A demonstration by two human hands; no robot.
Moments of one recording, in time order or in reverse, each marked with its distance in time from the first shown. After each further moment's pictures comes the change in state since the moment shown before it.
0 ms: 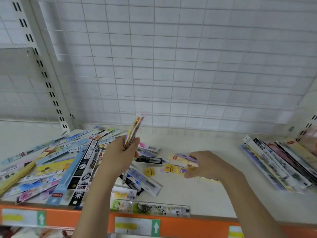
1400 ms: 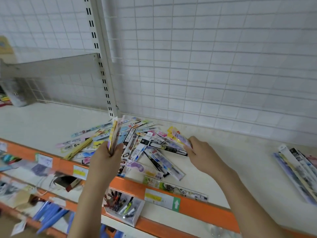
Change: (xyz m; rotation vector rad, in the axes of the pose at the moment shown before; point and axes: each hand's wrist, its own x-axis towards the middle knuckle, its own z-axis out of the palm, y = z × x) left_hand -0.077 -0.032 -0.074 0.114 0.382 -0.165; right_hand -0.006 -0.076 0.013 0.093 0.182 -0.260
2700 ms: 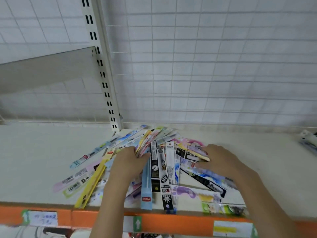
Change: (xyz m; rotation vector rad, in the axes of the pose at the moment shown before) left_hand 0.163 -0.065 0.004 0.239 -0.472 0.124; right_hand 0.070 -0.062 0.064 -0.268 -0.173 0.328
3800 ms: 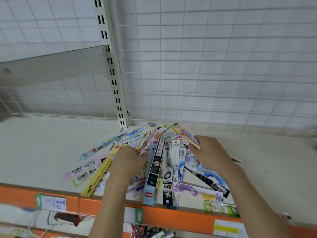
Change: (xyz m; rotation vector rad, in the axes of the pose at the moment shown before) left_hand -0.003 -0.008 0.000 0.088 0.043 -0.129; right_hand 0.004 -0.039 -0.005 0.257 0.234 -0.099
